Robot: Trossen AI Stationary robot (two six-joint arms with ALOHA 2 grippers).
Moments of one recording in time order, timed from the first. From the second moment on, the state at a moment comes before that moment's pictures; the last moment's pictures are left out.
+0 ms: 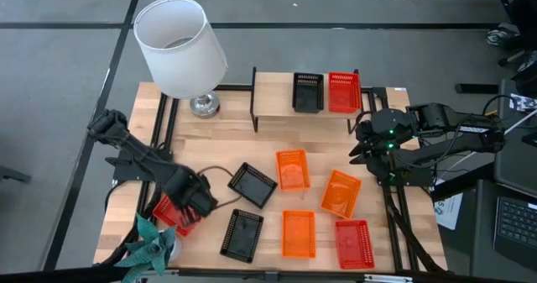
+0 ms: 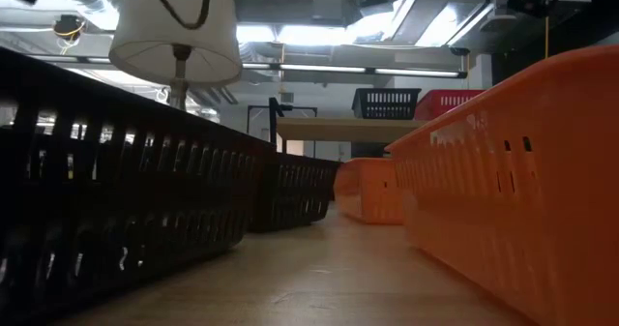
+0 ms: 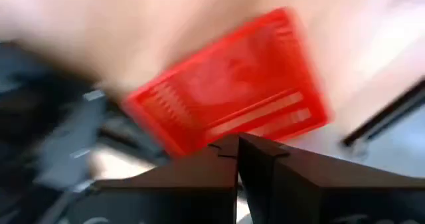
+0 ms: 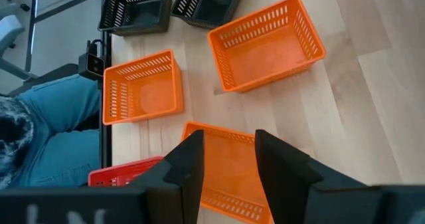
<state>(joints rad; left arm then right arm) -0.59 1.50 1.23 -1.35 0.19 -1.15 0.05 0.90 1.15 -1.13 -0.18 0.36</state>
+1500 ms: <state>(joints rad) -0.51 1.44 1.11 -0.87 -0.33 -0.60 0.10 0.91 1.02 -1.00 -0.19 0.38</state>
